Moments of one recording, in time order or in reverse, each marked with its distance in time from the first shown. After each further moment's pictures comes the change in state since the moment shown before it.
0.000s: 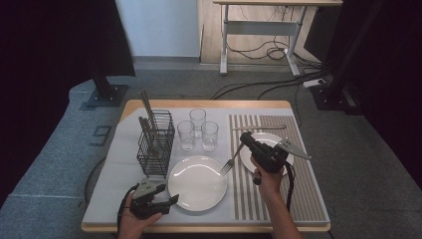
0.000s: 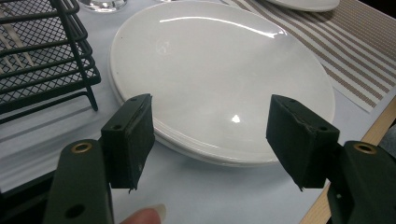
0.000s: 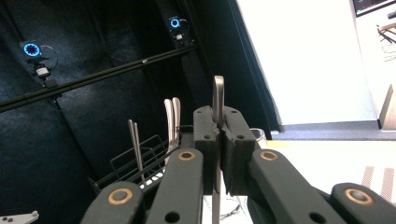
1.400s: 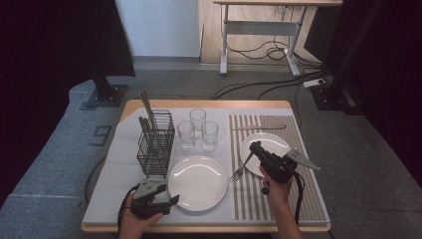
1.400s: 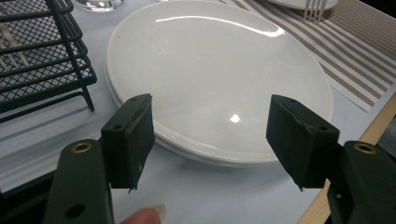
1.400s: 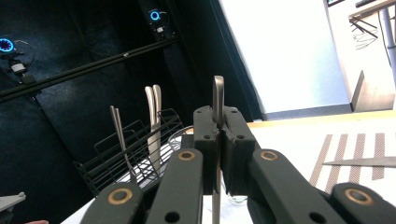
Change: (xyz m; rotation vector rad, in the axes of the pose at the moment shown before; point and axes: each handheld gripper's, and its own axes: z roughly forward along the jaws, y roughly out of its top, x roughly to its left) left arm -0.002 0.000 0.001 0.003 -0.005 0.004; right arm -0.012 -0.014 -0.033 0.022 -0.080 0.023
